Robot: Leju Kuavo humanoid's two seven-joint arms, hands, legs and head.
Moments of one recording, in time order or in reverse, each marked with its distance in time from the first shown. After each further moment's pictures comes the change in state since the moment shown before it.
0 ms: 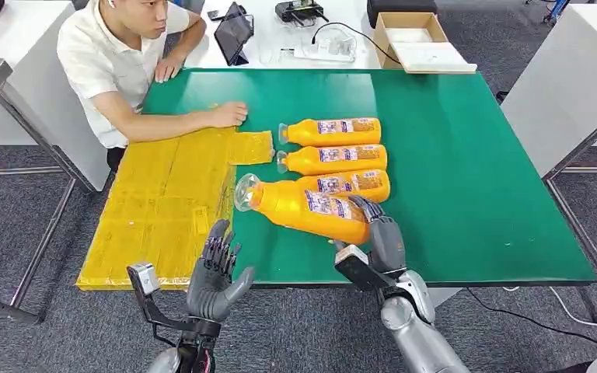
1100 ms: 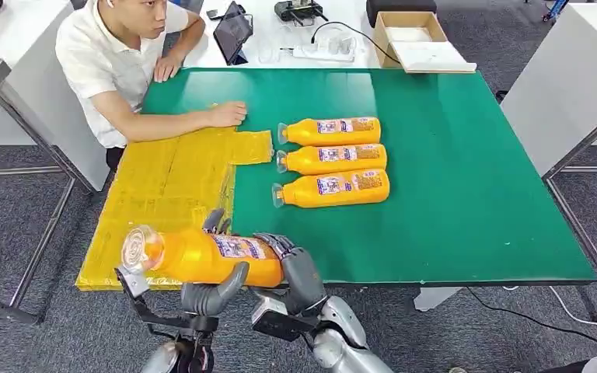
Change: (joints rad) left arm -0.022 0.010 -0.008 -0.022 0.006 -0.063 -0.082; right arm 0.014 0.166 0.352 0.094 -0.008 0.044 -0.053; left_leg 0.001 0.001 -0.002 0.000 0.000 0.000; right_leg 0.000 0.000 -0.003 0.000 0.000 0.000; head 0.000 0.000
